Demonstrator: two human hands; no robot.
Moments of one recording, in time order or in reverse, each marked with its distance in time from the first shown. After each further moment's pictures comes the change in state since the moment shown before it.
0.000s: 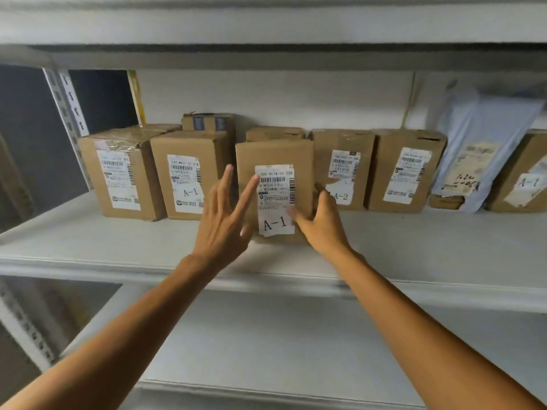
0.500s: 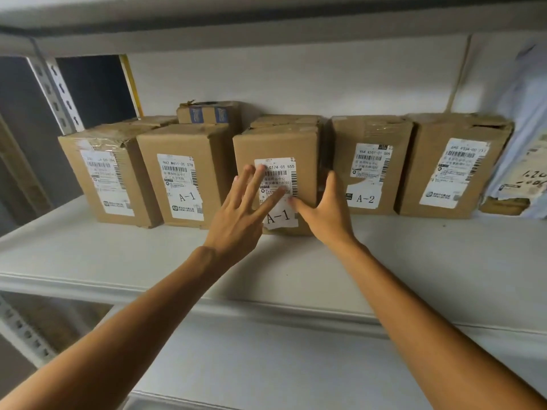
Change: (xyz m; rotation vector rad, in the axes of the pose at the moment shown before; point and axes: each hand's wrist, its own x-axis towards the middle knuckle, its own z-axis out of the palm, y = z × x) left_hand 0.047 -0.025 0.054 0.305 -0.114 0.189; right_hand 0.075 0.035 0.040 0.007 0.054 -0.023
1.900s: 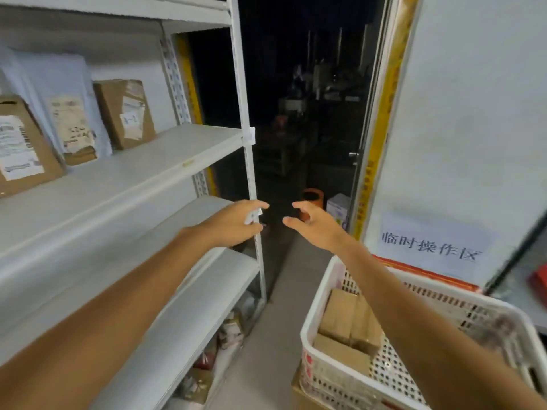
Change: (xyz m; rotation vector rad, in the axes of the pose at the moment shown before) left_hand -0.083 0.478 -0.252 -1.121 -0.696 0.845; right_hand -0.503 -0.038 -0.456 -0.455 0.463 0.826
